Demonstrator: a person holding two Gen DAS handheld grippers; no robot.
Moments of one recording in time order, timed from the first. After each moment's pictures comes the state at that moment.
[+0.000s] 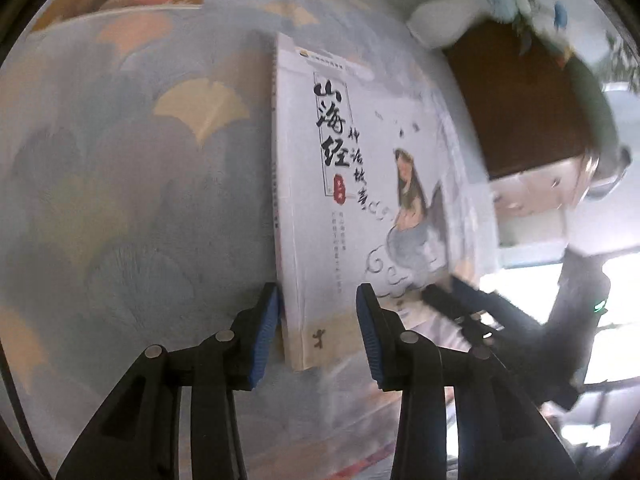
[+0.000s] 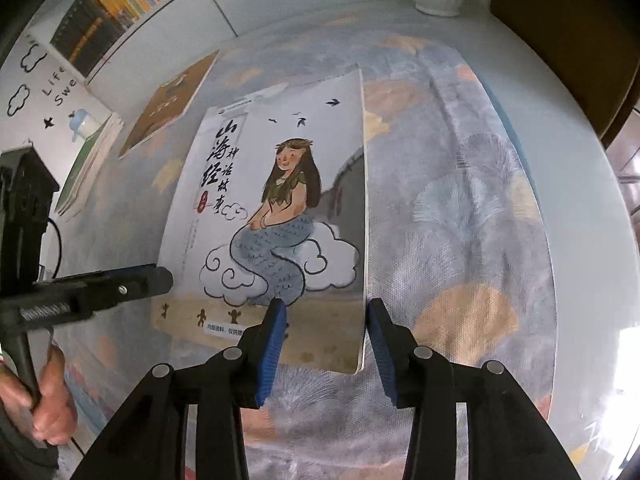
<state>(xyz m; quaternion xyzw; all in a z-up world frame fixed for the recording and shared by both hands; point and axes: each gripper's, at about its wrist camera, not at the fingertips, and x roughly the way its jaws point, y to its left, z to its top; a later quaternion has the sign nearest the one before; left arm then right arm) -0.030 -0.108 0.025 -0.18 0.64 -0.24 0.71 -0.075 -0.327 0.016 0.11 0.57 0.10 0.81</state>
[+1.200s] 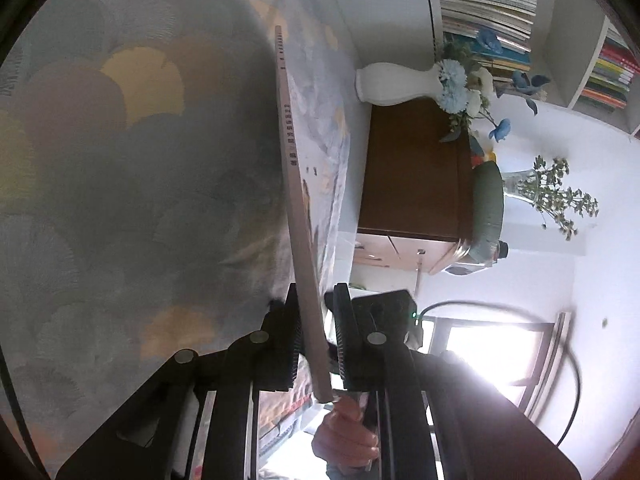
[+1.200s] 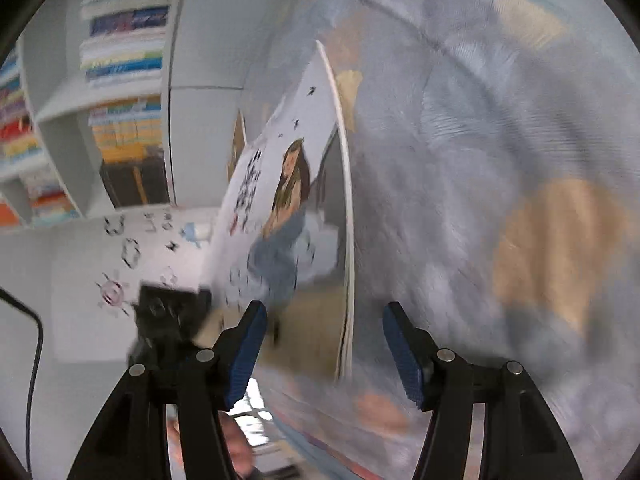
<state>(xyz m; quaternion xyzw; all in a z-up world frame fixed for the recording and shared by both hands) -0.012 -0.092 0.018 -0.45 0.59 -0.31 0.59 -0.066 -0.383 -0.041 0.55 0.52 0.20 0.62</state>
